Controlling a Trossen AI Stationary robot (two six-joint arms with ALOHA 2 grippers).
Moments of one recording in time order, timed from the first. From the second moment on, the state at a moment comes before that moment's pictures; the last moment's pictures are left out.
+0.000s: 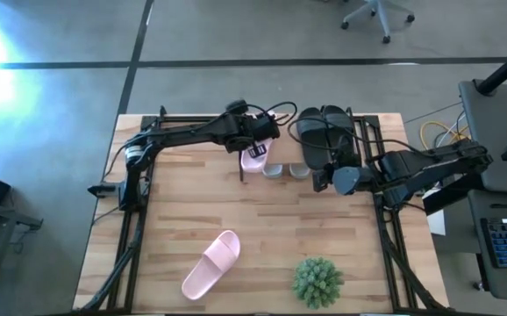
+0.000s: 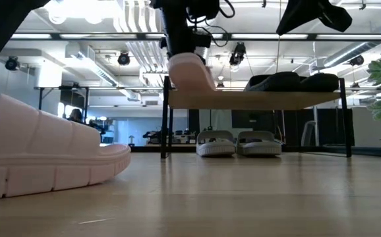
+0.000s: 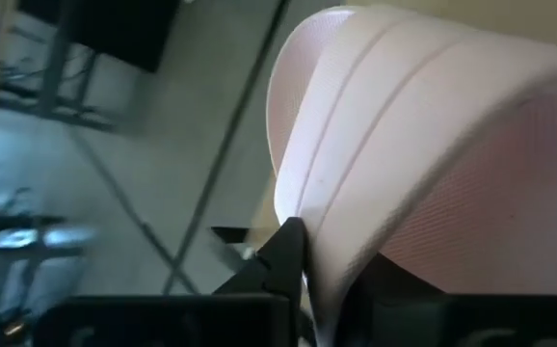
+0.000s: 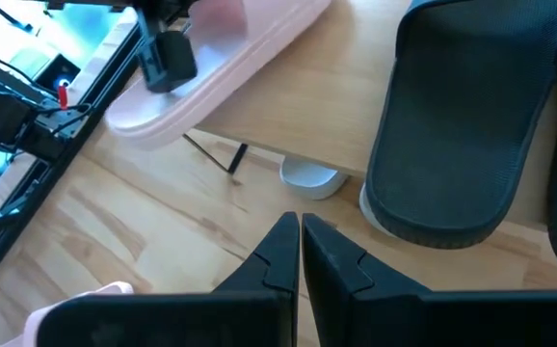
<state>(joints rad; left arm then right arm) 0.24 1.96 1.90 -1.00 -0.74 0.03 0.24 1.13 1.14 -0.93 0.65 1.22</state>
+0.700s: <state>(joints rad) 0.24 1.96 1.81 -0.96 -0.79 -0.12 0.24 1.13 1.14 -0.93 0.64 1.22</state>
